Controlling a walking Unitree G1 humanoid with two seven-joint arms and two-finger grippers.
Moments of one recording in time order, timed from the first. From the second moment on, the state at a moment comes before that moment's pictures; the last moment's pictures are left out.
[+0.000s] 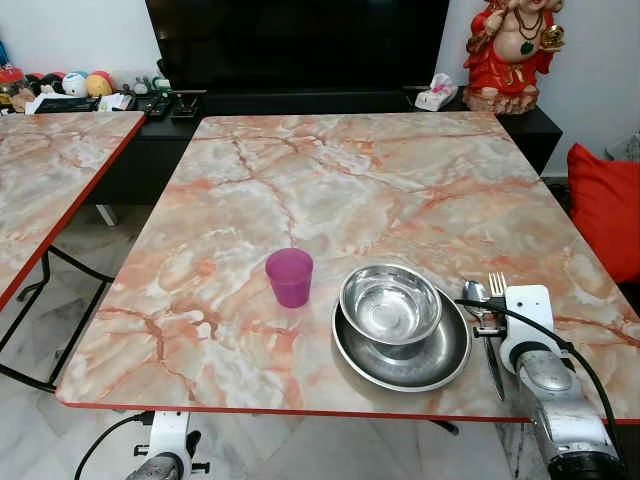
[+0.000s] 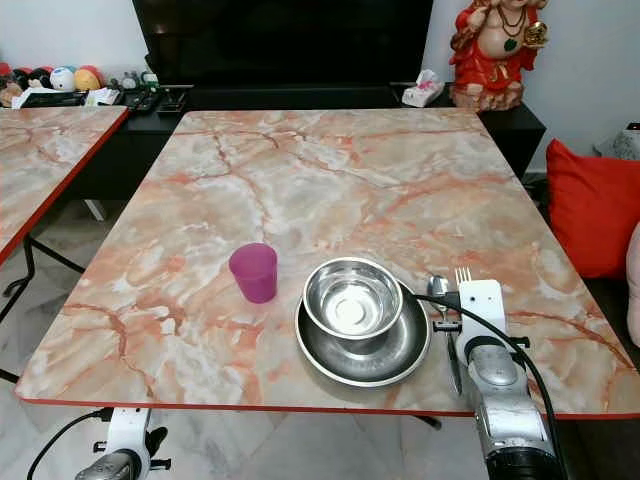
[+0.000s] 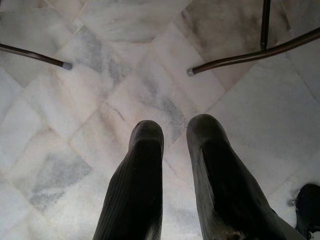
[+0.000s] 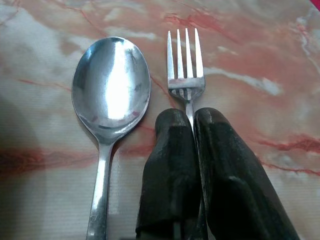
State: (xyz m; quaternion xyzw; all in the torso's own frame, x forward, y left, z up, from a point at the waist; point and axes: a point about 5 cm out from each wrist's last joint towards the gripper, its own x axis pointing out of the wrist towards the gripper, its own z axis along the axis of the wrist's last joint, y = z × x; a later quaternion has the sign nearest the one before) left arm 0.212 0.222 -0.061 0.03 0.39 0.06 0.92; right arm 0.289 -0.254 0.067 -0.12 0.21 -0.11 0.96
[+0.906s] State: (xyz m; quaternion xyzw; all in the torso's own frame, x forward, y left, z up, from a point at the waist) left arm 0.212 0.222 -0.061 0.04 0.39 0.05 0.92; right arm 0.290 -0.253 0.066 -0.13 0.21 -0.11 0.96
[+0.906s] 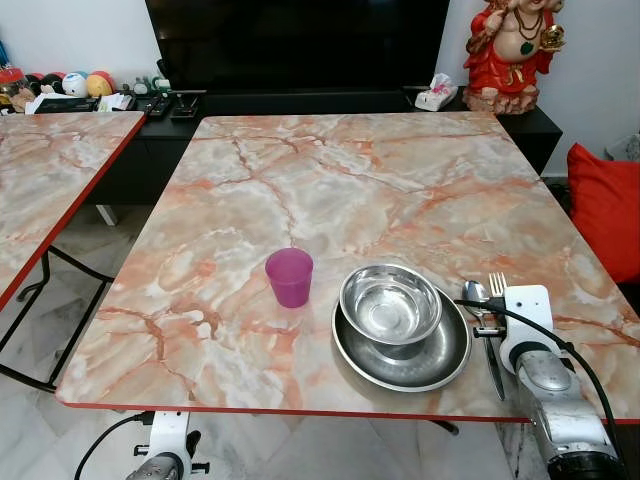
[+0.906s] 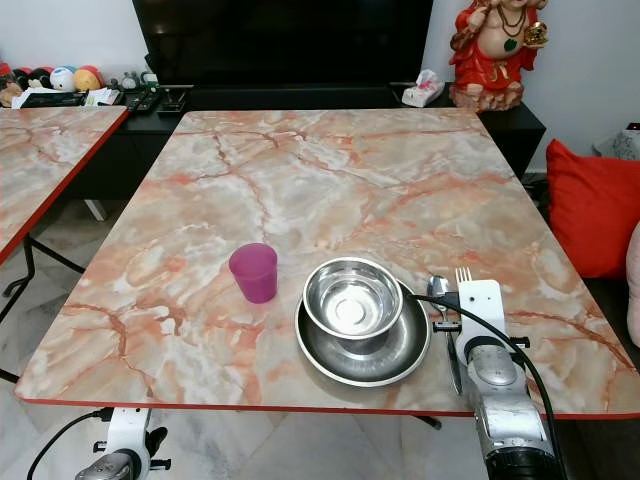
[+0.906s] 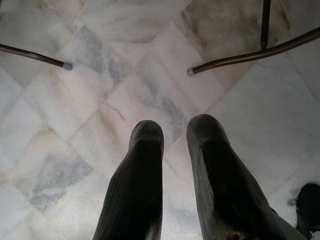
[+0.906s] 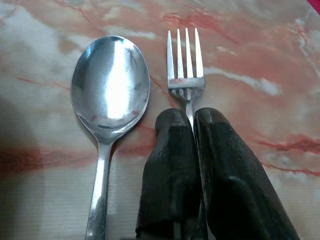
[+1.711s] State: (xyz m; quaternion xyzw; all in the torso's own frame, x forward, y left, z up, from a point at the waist) left arm 0.212 0.223 -0.060 0.04 0.39 0.05 0.92; right arm 0.289 -0.253 0.066 -0.14 0.22 -0.12 0.96
